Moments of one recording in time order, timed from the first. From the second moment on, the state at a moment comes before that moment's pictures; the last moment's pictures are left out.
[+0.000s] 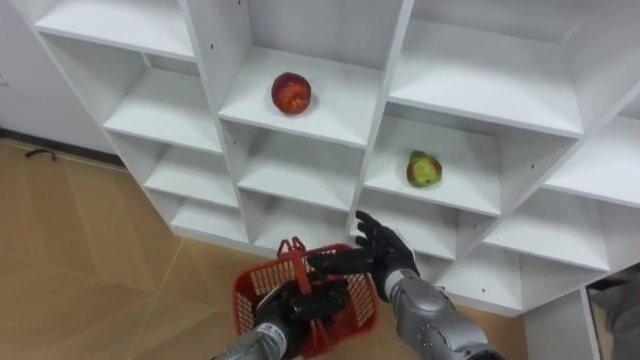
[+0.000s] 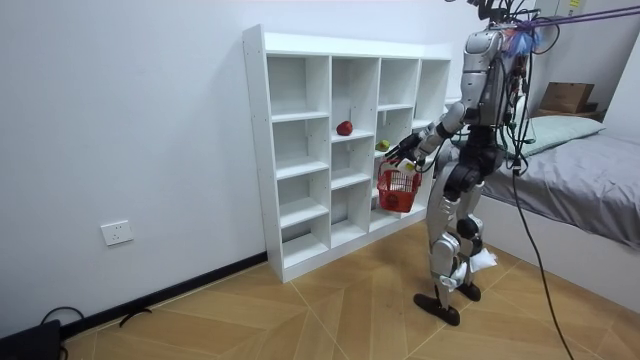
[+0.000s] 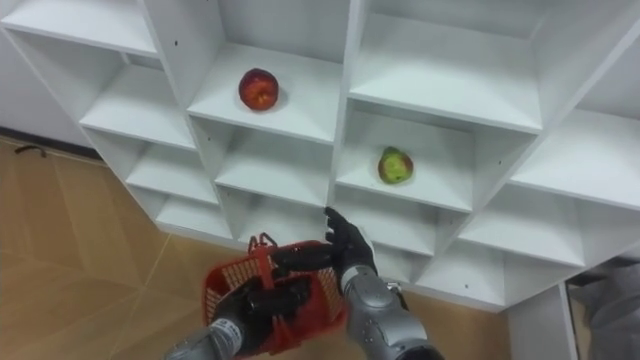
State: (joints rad) left arm -0.09 0.08 -0.51 0.70 -0.87 0.08 0.07; right arm -0.27 -0.10 0.46 0.74 0.54 0.07 -0.21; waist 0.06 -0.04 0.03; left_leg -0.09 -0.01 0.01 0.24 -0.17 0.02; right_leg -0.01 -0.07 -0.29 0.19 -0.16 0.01
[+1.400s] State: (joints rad) left arm 0.09 0.19 -0.33 0.75 -0.71 0.06 0.04; right arm -0.27 -0.19 0.45 0.31 0.18 0.07 0.01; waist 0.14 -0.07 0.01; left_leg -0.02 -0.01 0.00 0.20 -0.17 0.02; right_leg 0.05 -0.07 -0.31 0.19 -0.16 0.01
